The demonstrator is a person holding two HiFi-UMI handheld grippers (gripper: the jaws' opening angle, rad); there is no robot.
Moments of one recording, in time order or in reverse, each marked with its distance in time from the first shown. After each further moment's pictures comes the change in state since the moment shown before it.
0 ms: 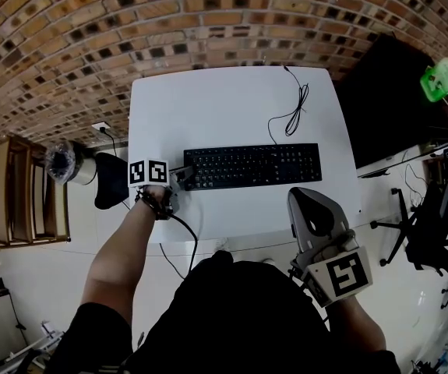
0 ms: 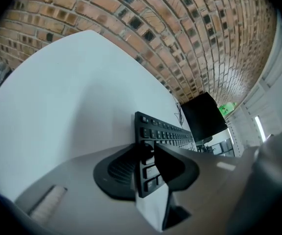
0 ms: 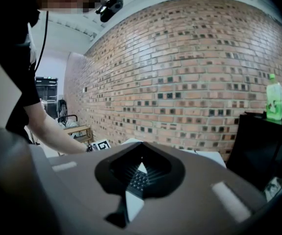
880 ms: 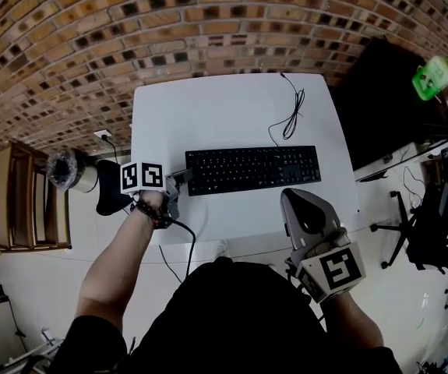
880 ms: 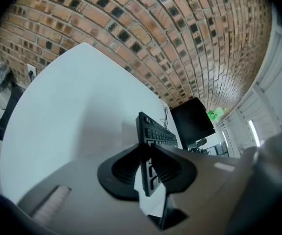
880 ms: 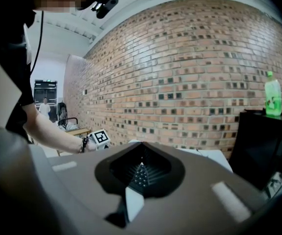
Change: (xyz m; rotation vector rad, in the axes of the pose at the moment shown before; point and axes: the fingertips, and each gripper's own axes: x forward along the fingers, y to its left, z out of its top) left arm -0.046 -0.059 0.006 -0.013 -0.030 -0.055; right arm -0.003 0.014 -0.005 0.019 -0.018 0.003
